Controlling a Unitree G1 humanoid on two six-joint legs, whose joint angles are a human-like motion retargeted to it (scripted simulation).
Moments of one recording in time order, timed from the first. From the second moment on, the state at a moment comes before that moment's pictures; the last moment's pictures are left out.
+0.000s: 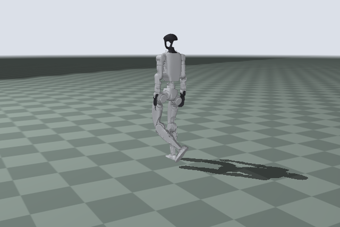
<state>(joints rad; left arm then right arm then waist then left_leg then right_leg) 0.00 0.09 0.15 1.49 0.63 -0.16 -0.01 0.03 -0.10 -0.21 1.43 0.02 -0.15 0.08 -0.04 -0.21 -0.04 -0.08 -0.10 0.37 0.93 0.06 0.21 -0.27 -0.25 -0.16 0.33 -0.11 -0.04</state>
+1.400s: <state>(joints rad) 0.21 0.09 0.32 1.65 0.60 -0.05 -0.18 -0.21 -0.16 -0.18 1.22 -0.03 -0.18 -0.09 0.12 -0.07 0.03 -0.43 -0.05 0.11 0.10 0.06 -0.06 0.21 0.07 -0.21 0.05 -0.22 -0.11</state>
